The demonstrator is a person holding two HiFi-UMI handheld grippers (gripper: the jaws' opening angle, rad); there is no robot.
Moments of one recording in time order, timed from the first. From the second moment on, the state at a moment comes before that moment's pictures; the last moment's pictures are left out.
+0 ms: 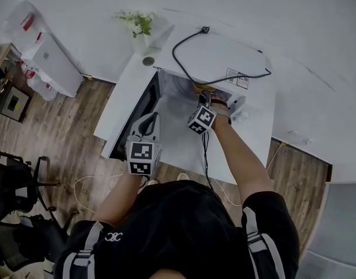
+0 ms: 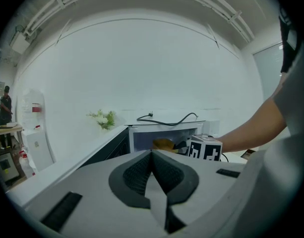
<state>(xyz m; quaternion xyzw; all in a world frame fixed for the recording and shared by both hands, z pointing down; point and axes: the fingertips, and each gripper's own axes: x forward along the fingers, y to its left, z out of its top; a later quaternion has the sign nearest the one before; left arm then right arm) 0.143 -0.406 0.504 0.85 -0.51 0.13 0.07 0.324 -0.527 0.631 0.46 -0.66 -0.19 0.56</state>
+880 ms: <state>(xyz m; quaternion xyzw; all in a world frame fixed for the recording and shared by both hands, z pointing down) 0.134 -0.423 0.518 0.83 -0.53 0.15 0.07 0.322 -0.578 0.668 0.38 -0.63 -0.25 0.63</state>
